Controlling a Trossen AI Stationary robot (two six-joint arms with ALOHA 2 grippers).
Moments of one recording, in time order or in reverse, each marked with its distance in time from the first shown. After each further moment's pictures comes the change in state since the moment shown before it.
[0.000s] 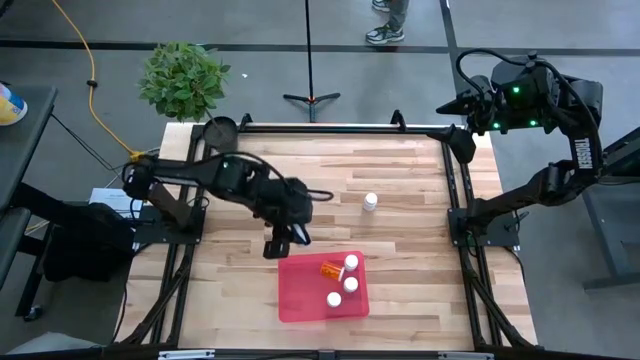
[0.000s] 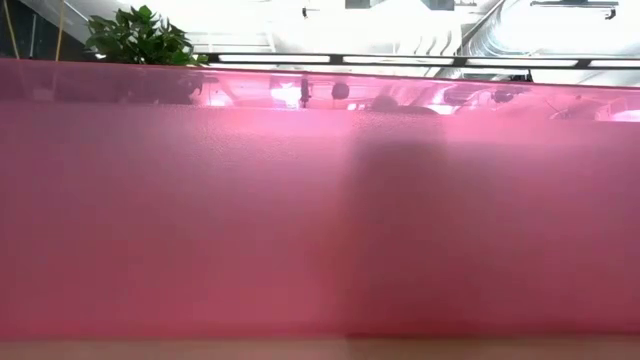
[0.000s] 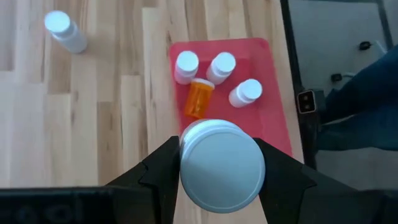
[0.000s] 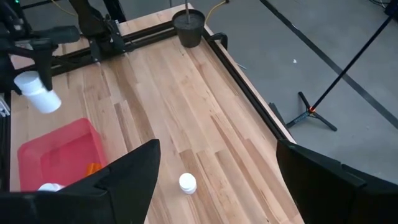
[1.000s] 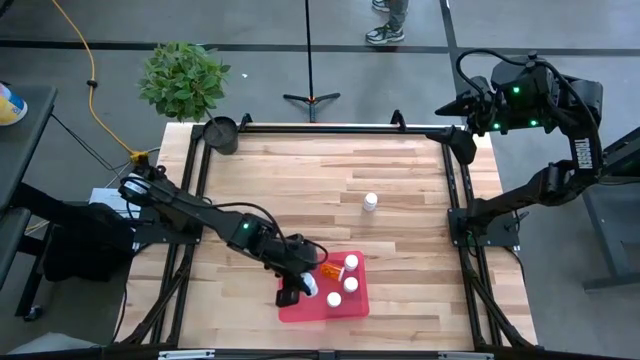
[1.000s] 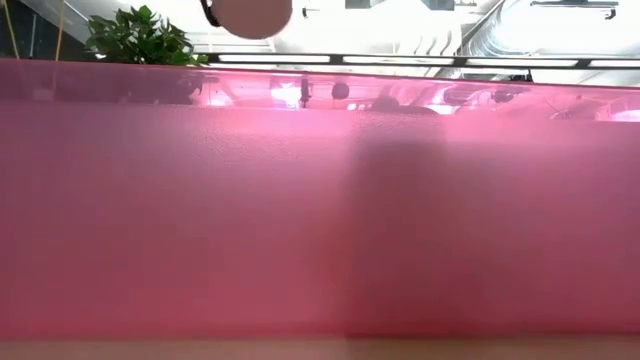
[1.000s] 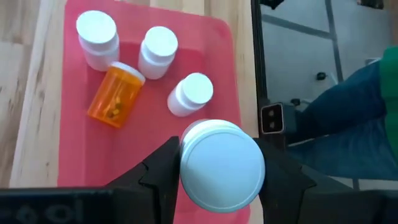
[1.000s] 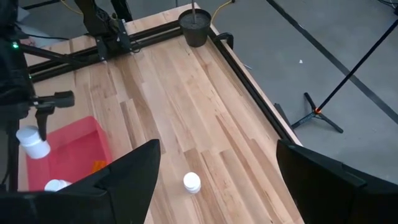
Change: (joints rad) left arm -0.221 -0.001 -0.504 0.623 -0.021 -0.351; right arm 0.000 0.000 0.000 0.000 -0.025 -0.003
